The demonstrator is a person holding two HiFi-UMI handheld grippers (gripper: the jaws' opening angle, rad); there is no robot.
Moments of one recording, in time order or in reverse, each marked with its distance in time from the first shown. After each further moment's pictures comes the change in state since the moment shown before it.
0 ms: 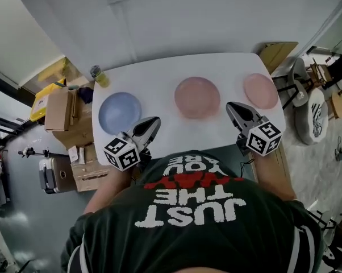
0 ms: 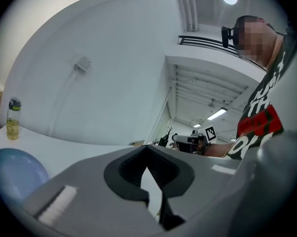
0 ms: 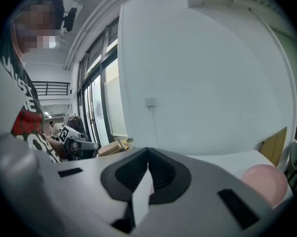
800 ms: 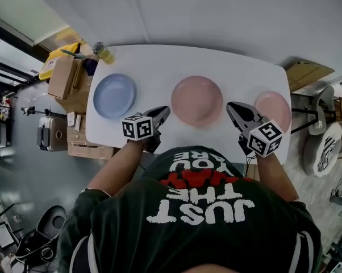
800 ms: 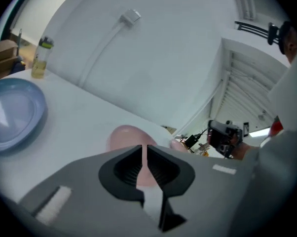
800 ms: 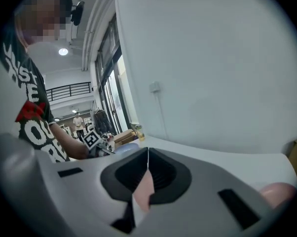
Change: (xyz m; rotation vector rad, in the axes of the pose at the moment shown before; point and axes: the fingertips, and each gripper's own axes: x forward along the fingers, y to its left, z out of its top) left arm 0.124 0.103 -0.127 -0.391 0.194 0.384; right arm 0.061 -0.110 -0.039 -0.011 0.157 0.306
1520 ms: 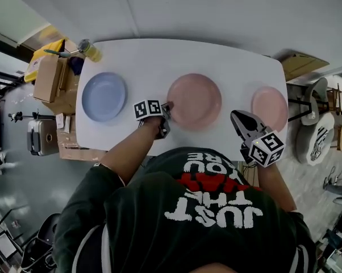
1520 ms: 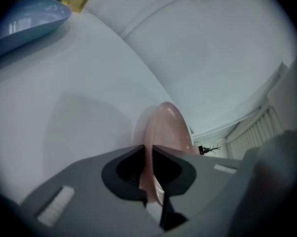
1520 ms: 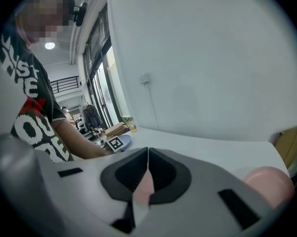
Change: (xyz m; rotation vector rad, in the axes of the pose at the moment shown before) left arm 0.099 0.091 -0.062 -0.438 0.189 0.133; right arm -0.006 -0.008 -0.034 0.051 0.094 -0.105
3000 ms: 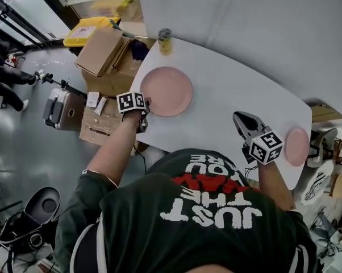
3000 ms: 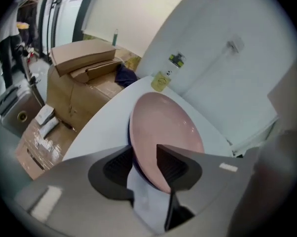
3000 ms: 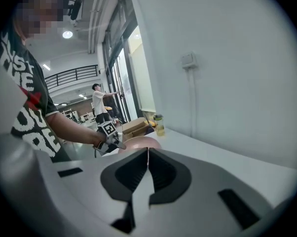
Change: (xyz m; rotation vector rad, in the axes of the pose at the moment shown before) left arm -0.304 0.239 0.127 -0.001 -0.202 0.402; right arm 0.191 0.172 0.057 -0.163 0.079 0.172
